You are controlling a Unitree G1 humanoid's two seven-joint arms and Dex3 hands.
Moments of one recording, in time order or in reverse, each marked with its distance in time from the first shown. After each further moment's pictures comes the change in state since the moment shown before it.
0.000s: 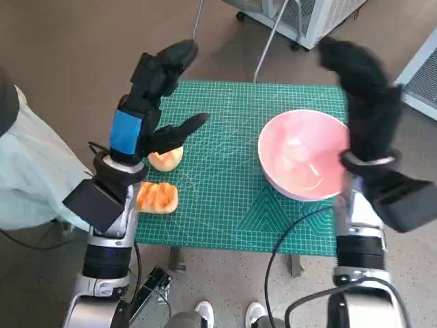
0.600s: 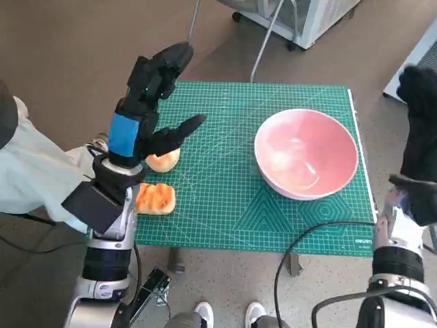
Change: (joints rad) left arm 0.017 -0.006 0.002 0.000 -0.003 -0.009 0.008; right arm 0.044 -0.122 -0.120 0.341 -0.017 -0.037 -0.110
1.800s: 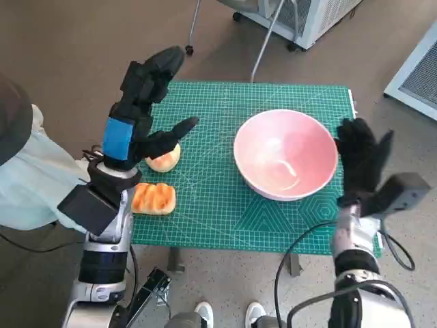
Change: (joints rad) left arm 0.035 0.028 0.021 -0.013 -0.012 0.002 -0.003; right arm -0.094 0.190 -0.085 0.290 0.113 0.309 0.053
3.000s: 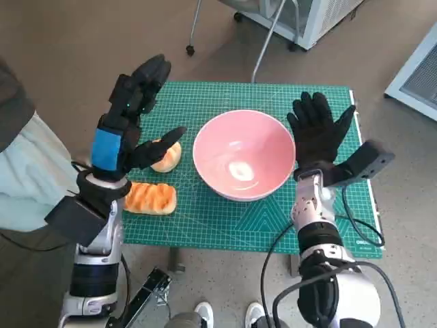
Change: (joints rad) left arm 0.097 0.026 0.021 -0.094 -0.018 0.049 -0.008; right arm -0.190 0.145 -0.098 0.019 0.067 0.137 -0.054
